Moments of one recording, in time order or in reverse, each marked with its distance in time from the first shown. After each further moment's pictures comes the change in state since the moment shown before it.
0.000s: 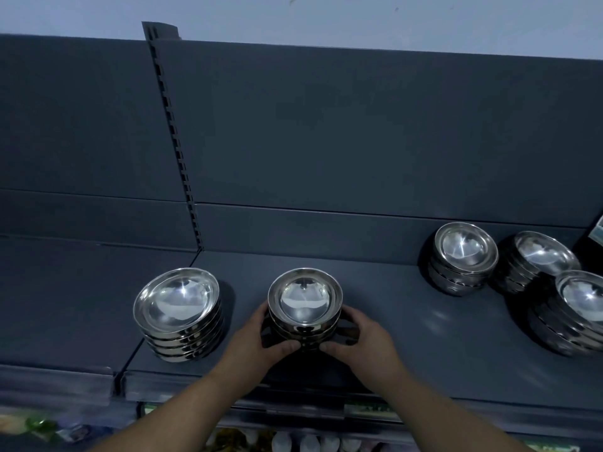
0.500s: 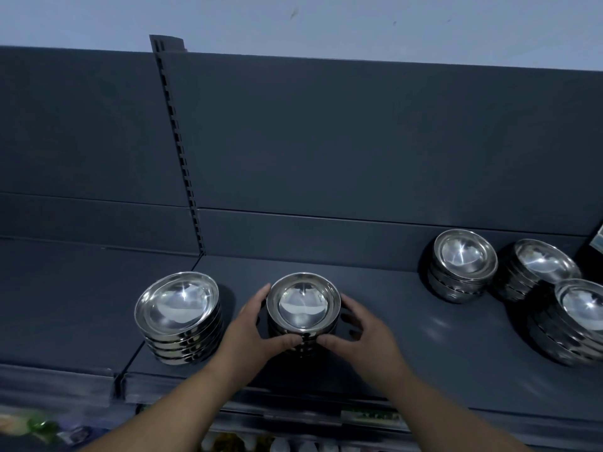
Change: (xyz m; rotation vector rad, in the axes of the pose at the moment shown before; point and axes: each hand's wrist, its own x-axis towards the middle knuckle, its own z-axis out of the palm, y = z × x) left_hand 0.003 0.019 -0.007 -0.052 0.095 0.084; right_hand 0.004 -0.008 -0.008 0.092 0.010 -0.059
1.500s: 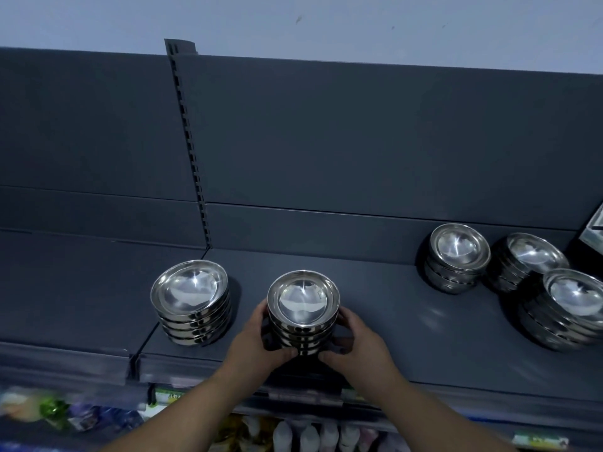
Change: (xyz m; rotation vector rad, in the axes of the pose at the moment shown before) left_hand -0.038 -0.007 0.008 -0.051 -0.035 -0.084; right_hand -0.041 -0.010 0.010 -0.057 -0.099 0.087
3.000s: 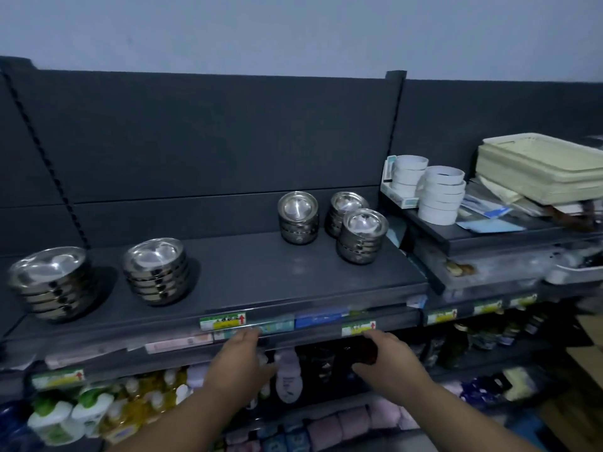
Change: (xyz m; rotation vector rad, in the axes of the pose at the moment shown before) left_hand -0.151 0.071 0.204 0.714 -0.227 0.144; right_hand -0.253 0.108 -0.210 -0.483 0.143 0.362
